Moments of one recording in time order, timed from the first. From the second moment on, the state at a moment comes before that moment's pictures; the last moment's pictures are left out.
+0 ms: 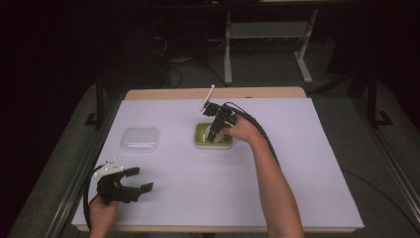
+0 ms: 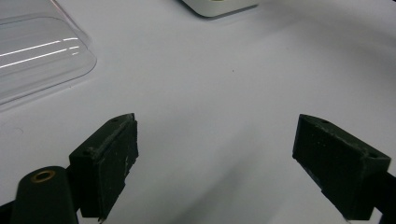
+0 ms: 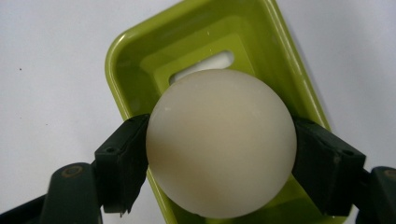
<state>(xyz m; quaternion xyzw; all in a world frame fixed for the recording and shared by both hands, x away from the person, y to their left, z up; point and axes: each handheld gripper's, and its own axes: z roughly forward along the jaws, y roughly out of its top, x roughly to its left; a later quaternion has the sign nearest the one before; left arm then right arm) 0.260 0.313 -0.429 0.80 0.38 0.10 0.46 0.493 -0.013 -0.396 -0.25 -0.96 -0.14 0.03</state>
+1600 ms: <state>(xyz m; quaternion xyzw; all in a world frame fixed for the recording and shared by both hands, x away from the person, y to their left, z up) 0.259 0.307 -0.432 0.80 0.37 0.10 0.45 0.351 -0.160 -0.383 -0.29 -0.92 -0.26 -0.01</state>
